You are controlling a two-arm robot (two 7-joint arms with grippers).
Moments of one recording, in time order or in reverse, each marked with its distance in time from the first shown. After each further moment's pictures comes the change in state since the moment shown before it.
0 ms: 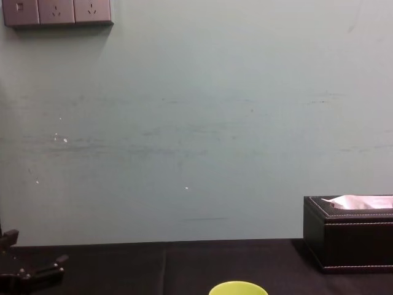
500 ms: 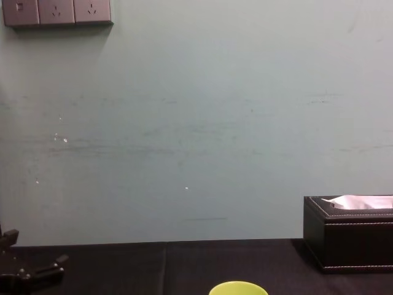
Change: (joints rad) left arm 0.000 0.000 0.000 0.000 0.000 0.000 0.000; right arm -0.002 0.003 -0.001 -0.003 0.002 0.000 -0.001
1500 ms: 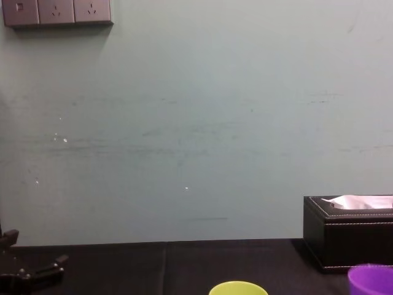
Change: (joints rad) left arm 0.000 0.000 0.000 0.000 0.000 0.000 0.000; right arm 0.072 0.015 0.005 -0.022 0.014 0.066 0.027
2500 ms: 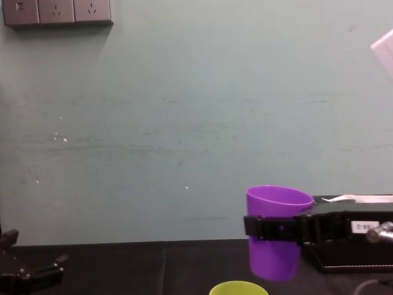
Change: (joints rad) left arm 0.000 0.000 0.000 0.000 0.000 0.000 0.000; right arm 0.253 -0.059 -0.150 -0.037 0.088 0.191 0.023
